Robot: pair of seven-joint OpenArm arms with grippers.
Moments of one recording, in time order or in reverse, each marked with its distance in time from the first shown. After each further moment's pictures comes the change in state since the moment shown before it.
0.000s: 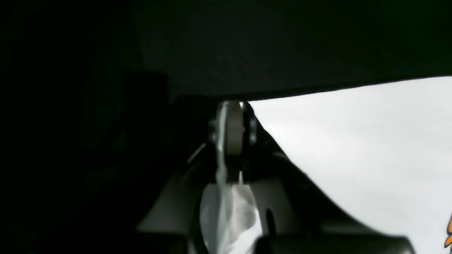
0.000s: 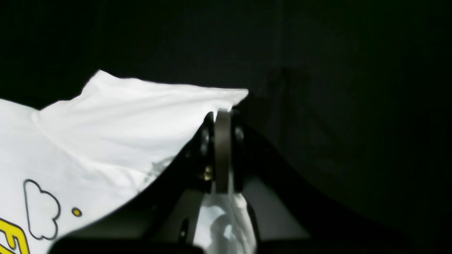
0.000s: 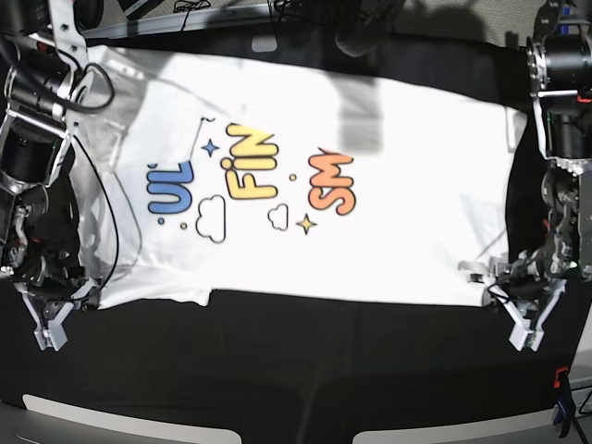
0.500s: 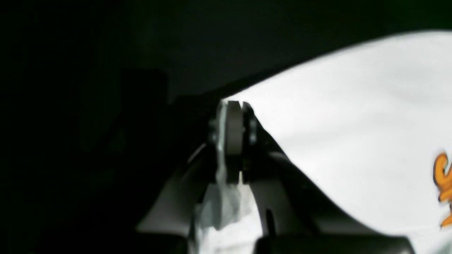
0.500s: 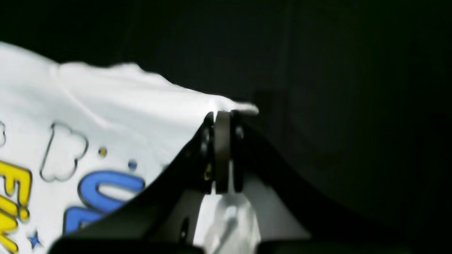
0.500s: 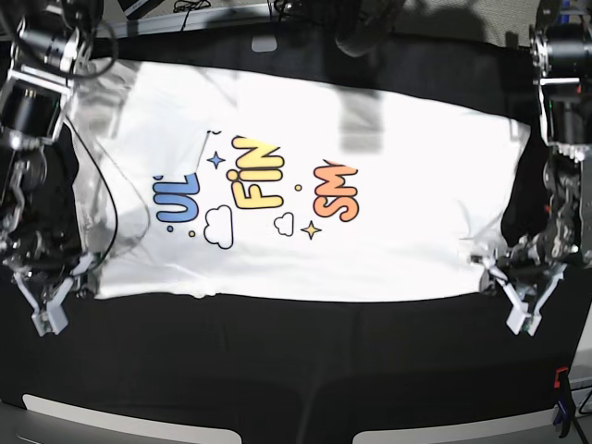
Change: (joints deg) left arm 5.8 -0.5 0.0 4.7 -1.8 -3.2 1.1; right arm -14.5 0.0 1.1 22.6 7.6 0.0 -6.3
